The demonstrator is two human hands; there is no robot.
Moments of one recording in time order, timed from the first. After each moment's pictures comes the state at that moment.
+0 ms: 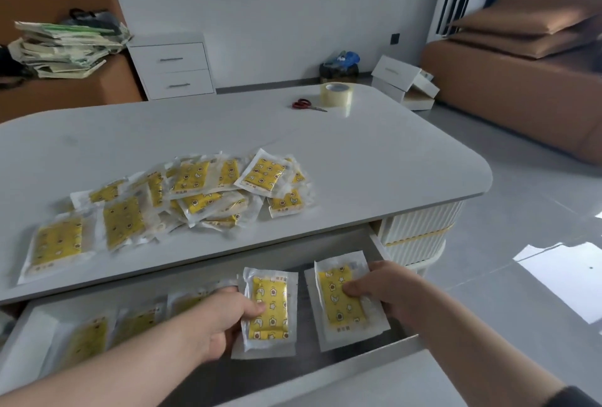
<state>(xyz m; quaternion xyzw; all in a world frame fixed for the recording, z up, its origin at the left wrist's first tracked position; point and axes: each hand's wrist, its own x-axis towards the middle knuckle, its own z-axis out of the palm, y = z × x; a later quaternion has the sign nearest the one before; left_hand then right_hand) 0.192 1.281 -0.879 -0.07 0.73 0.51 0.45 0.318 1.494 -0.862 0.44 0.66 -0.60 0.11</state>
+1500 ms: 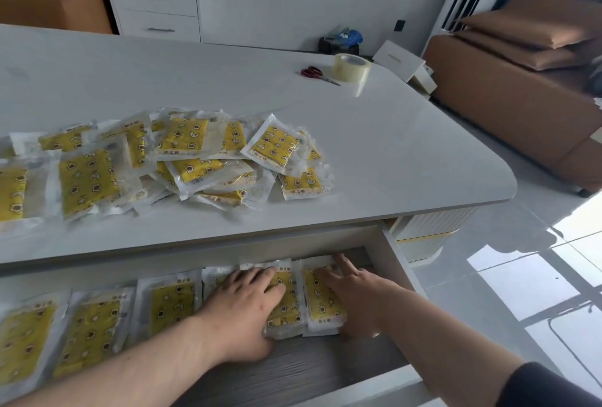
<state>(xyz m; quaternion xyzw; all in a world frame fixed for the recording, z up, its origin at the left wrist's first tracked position) 0.169 1.295 -0.943 0.51 0.84 -0.02 0.19 0.272 1.490 -0.937 0.11 0.95 -0.02 0.29</state>
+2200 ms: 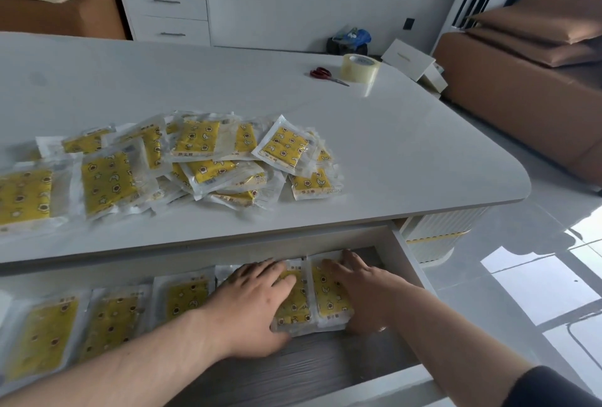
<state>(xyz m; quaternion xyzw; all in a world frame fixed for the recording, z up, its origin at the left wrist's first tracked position) 0.168 1.286 -0.922 0.53 0.83 0.00 0.18 0.271 1.486 -0.923 0.13 0.96 -0.04 0.26</state>
